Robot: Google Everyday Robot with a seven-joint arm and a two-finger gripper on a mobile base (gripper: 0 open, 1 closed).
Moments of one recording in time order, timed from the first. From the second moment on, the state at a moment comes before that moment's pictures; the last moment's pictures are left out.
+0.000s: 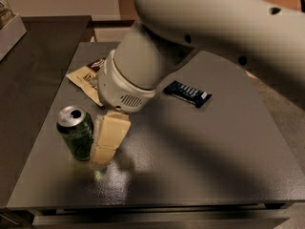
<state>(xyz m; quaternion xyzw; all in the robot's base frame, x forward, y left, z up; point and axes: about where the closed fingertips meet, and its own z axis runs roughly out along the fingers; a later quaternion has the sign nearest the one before) 0.397 0.109 0.922 -0.74 0.59 0.19 0.25</state>
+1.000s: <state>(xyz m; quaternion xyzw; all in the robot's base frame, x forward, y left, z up) 0.402 0.138 0.904 -0.75 0.58 0.21 0.24</state>
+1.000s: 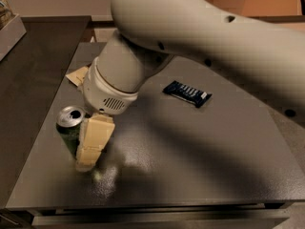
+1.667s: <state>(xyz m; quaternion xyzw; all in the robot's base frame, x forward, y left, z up) 0.405 0.143 0.902 -0.74 0.59 0.22 0.24</state>
